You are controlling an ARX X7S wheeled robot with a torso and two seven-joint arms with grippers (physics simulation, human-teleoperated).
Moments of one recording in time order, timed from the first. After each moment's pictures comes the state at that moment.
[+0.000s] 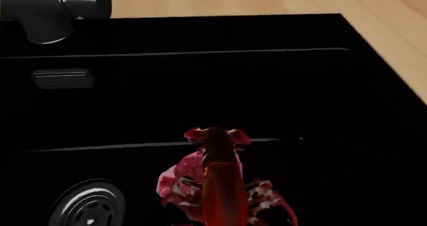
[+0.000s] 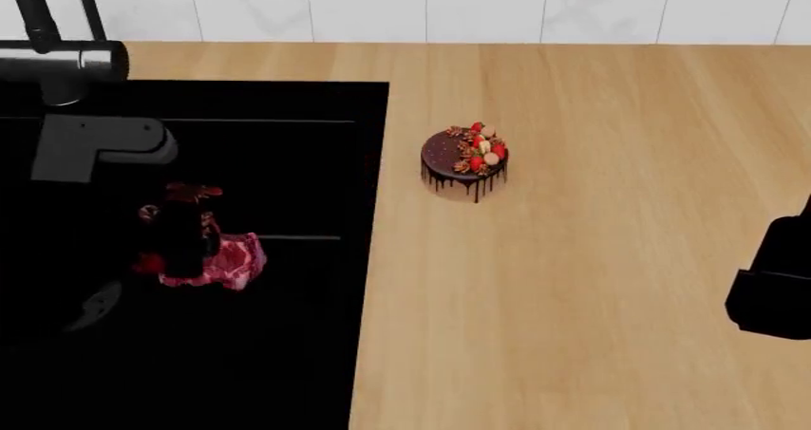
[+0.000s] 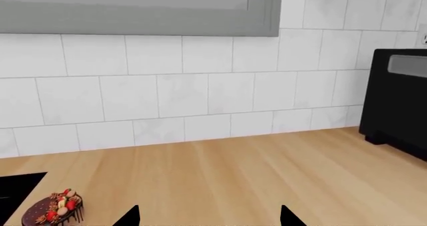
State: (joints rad) left arm -1.09 -0.35 0.55 -0.55 -0.84 -0.82 -0.28; right arm 0.48 0.84 0.42 -0.70 1.39 1.10 0.80
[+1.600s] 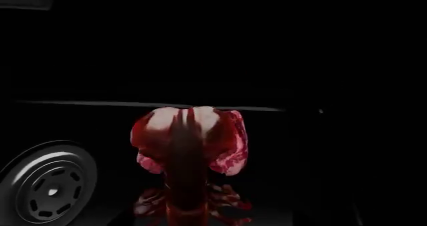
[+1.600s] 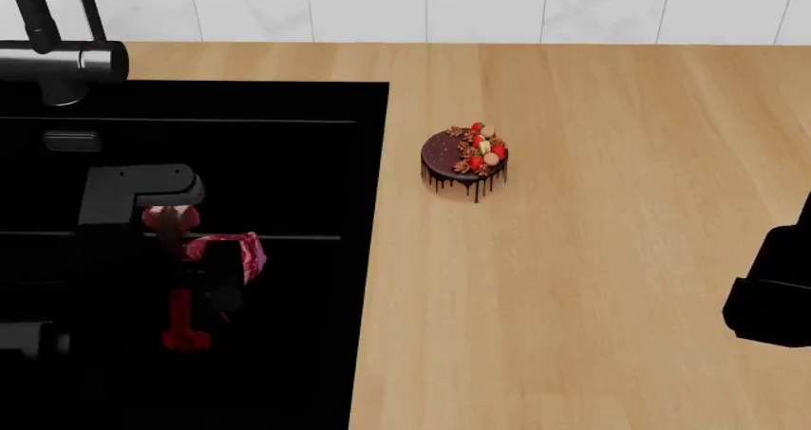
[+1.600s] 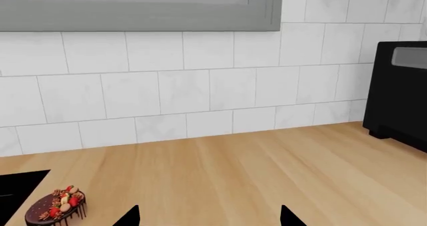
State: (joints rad) left arm -1.19 -0.07 0.02 -1.25 -0.07 -0.53 0.08; right arm 0.43 0.84 0.42 -0.69 1.37 1.05 0.78
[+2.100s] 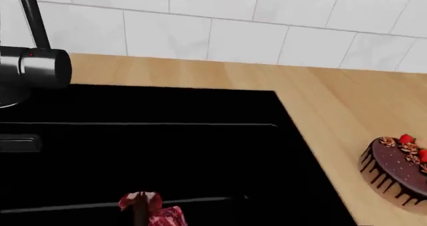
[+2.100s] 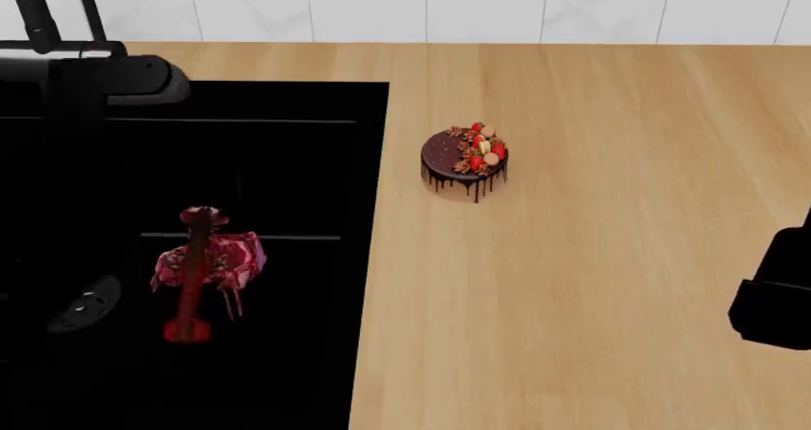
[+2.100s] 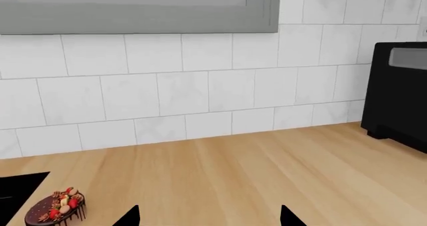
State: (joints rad) left arm -1.06 -0.05 0.00 -0.46 -0.15 -0.92 0.10; right arm 0.41 0.85 0.44 -0.70 1.39 1.04 0.78
